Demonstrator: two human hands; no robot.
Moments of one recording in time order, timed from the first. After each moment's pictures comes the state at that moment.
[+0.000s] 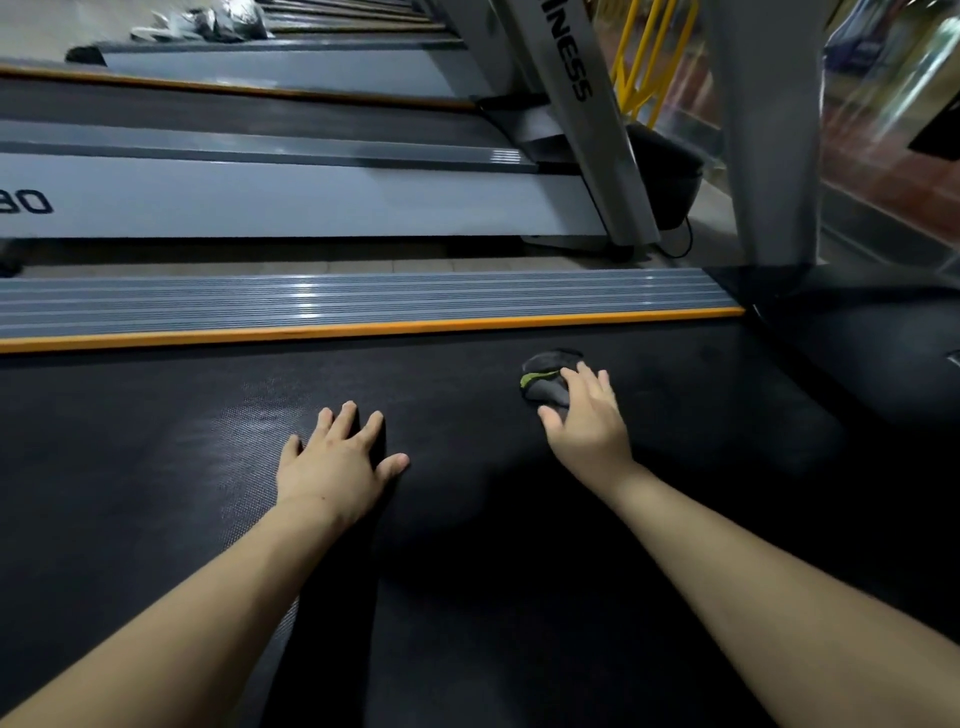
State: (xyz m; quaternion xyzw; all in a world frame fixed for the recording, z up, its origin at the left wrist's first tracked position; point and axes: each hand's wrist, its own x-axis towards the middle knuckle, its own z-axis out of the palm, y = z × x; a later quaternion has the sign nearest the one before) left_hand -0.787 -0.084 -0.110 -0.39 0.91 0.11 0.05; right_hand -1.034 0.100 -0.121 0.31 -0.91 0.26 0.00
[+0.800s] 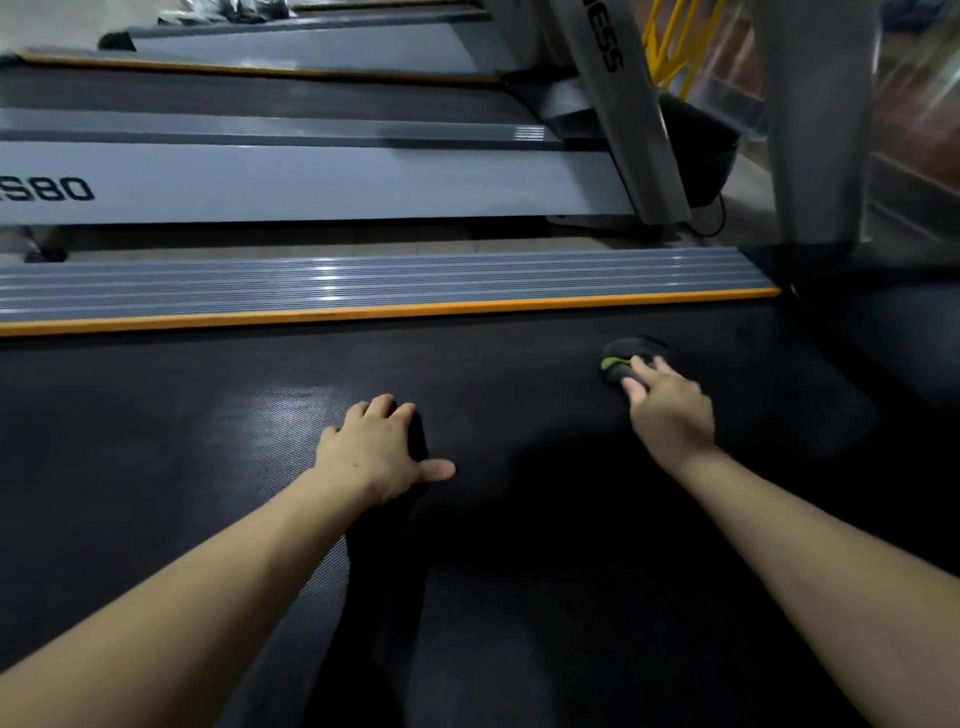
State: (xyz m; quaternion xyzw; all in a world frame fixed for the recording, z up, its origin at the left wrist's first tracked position) left_hand -0.784 -0.074 -0.081 -0.37 0.92 0.13 0.10; right_hand -1.068 0.140 -0.107 0.23 -0.95 0.19 0.04
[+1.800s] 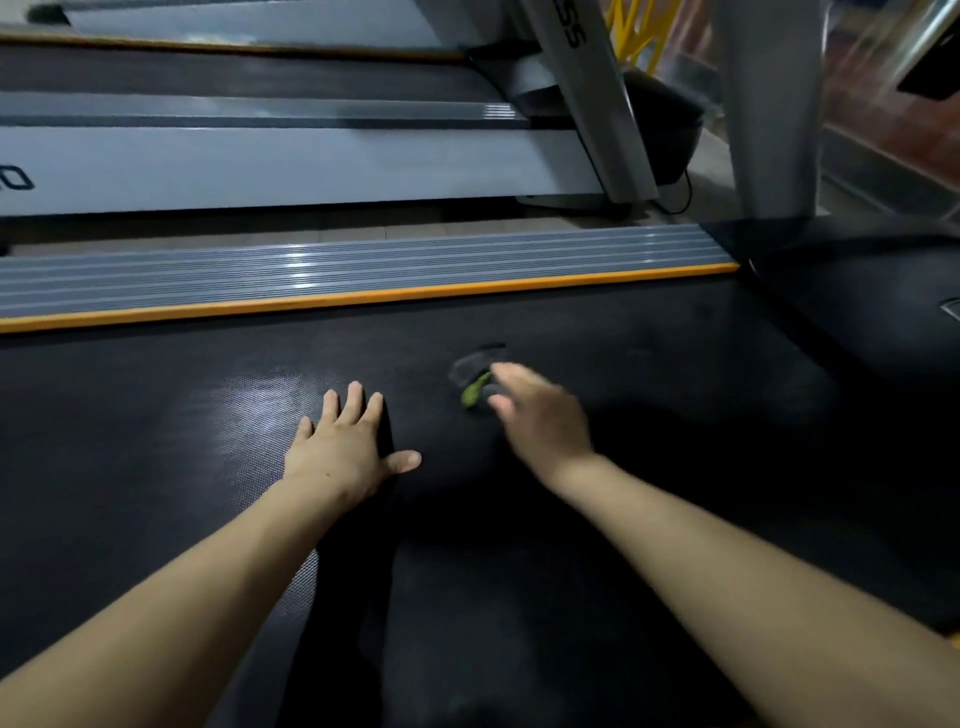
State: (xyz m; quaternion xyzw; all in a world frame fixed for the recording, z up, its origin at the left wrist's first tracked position) left_hand -0.782 -0.068 -0.105 -0.36 0.92 0.13 0.13; right_hand -0.967 0.097 -0.120 0.42 -0.86 0.27 0.07
